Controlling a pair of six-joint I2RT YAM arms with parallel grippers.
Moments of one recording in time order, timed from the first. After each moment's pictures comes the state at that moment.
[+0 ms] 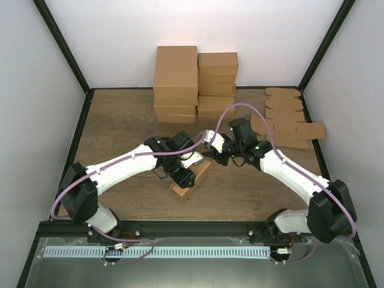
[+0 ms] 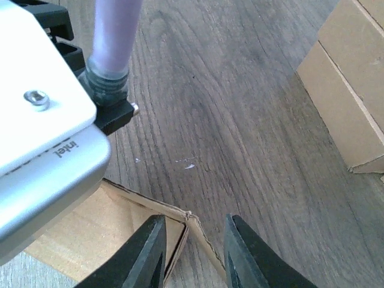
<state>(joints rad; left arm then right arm) -0.87 1.55 1.19 -0.94 0.30 -0.02 0.55 1.30 0.90 -0.31 -0.52 -0.60</state>
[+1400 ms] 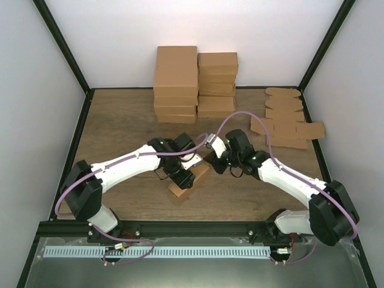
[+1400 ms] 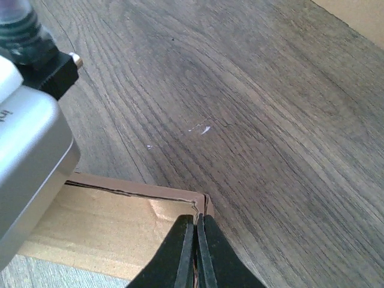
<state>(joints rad) -0.87 1.59 1.19 -0.95 0.25 -0.05 0.62 1.27 0.75 -0.23 -0.39 -0.15</state>
